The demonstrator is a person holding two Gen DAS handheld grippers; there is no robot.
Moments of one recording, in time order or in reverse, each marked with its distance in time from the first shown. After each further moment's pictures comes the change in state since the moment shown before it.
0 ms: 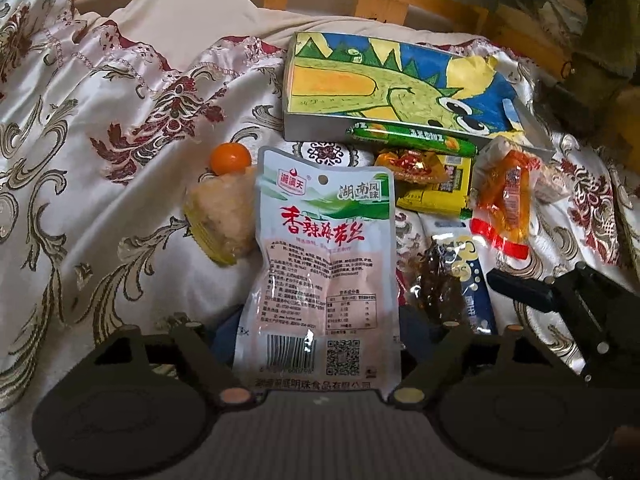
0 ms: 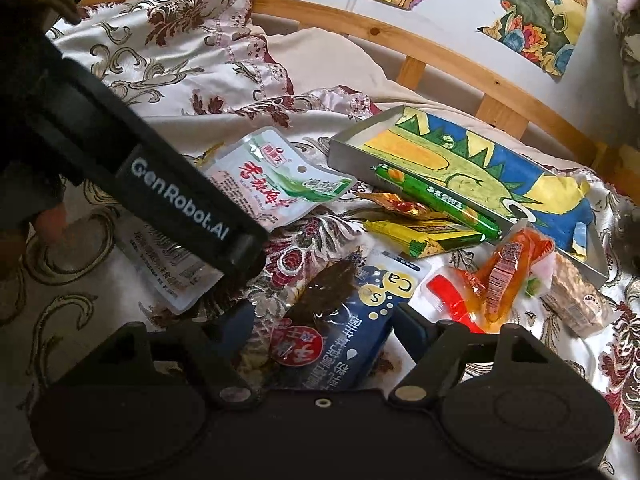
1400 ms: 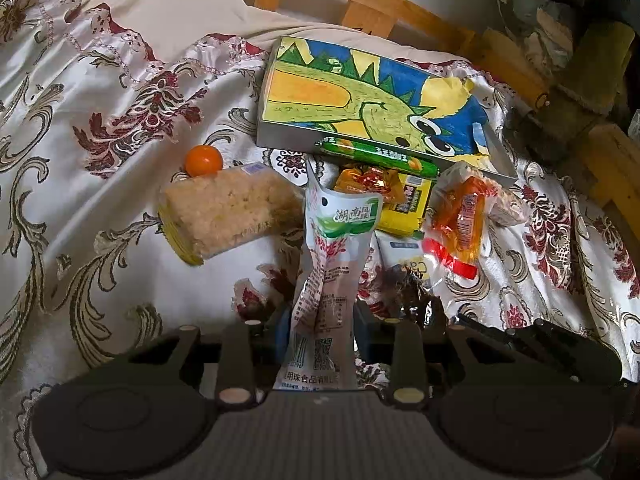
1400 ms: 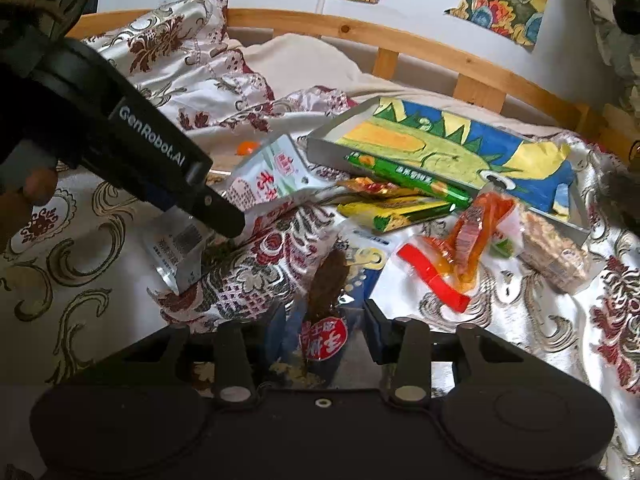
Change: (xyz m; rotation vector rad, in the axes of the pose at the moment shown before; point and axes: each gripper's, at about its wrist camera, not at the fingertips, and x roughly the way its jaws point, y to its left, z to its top) left arm -0.015 0.001 0.007 -0.080 0.005 -0.137; right arm -0.032 -0.023 -0.014 0.114 -0.001 0.020
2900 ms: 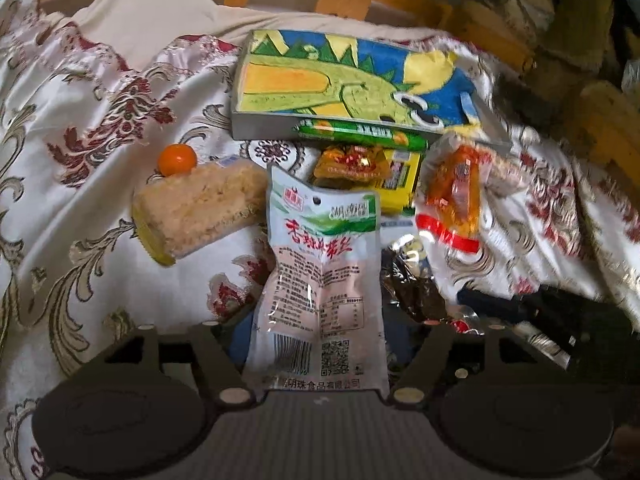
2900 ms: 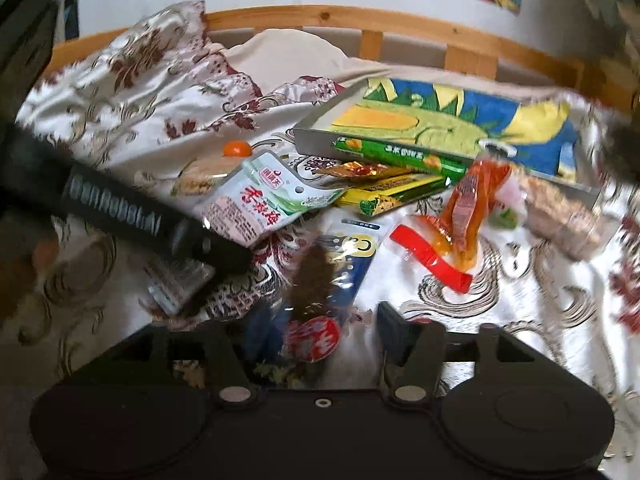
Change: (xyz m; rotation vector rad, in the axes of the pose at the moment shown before) left arm 0.020 -0.021 -0.010 0.123 0.022 0.040; right arm 0.016 -0.027 0.001 0.141 0.046 0.079
